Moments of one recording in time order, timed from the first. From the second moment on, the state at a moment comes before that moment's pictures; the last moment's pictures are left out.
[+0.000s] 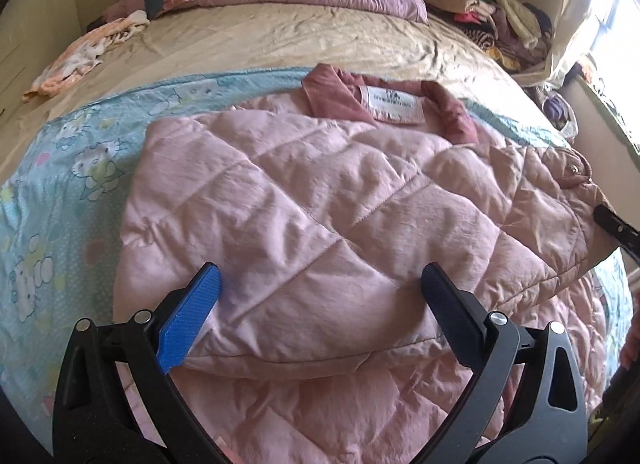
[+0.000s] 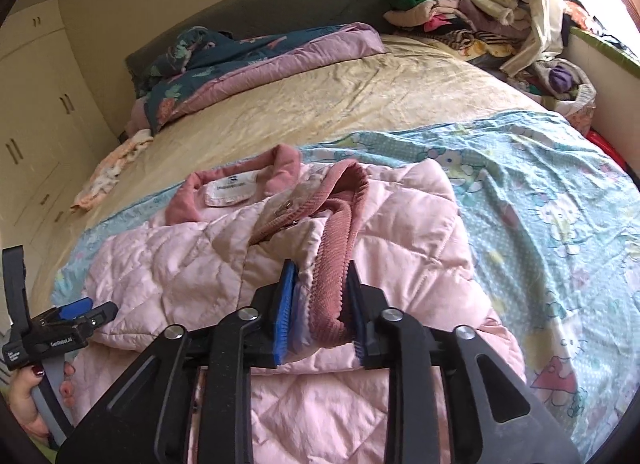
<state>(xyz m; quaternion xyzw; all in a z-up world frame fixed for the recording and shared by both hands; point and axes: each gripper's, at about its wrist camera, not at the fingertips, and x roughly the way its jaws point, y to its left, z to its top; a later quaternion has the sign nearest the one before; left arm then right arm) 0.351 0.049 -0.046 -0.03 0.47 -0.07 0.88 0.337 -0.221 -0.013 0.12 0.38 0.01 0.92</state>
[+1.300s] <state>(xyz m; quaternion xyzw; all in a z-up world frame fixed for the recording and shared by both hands) 0.335 0.053 -0.052 -0.05 0.47 -0.08 0.88 0.387 -0.111 -0.089 -0.02 0.48 0.09 0.87</state>
